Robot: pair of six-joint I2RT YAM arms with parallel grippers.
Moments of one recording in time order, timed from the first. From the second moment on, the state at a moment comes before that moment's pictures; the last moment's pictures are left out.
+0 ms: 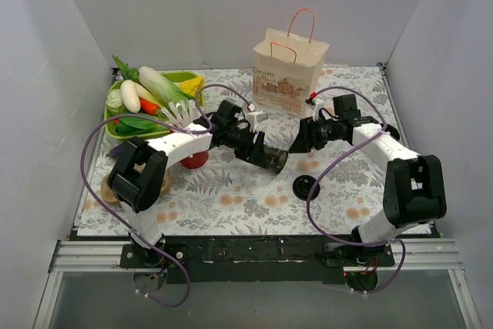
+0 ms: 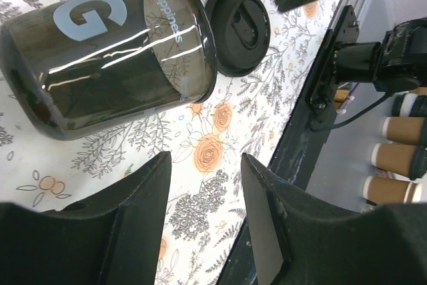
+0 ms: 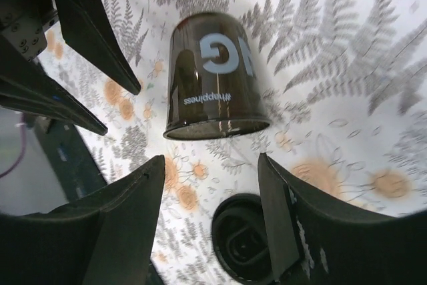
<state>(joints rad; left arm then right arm) -0.61 1.80 1.21 -0.31 0.78 -0.24 0.20 1.56 0.98 -0.41 -0.84 0.00</state>
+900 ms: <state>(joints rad) -0.61 1.78 1.27 -0.39 0.61 -0.13 0.37 1.80 1.25 -0.58 -0.69 -1.04</state>
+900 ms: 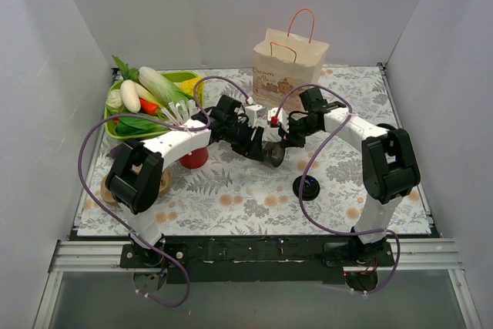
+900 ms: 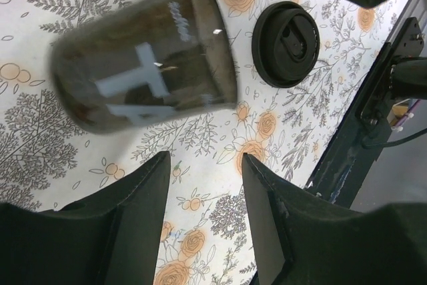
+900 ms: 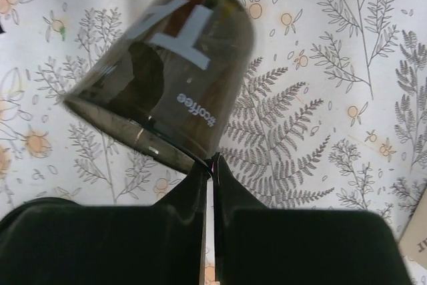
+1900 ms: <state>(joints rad) -0.59 1.53 1.23 -0.36 0.48 -0.09 0.40 1.72 1.33 -1.10 -0.42 -0.34</state>
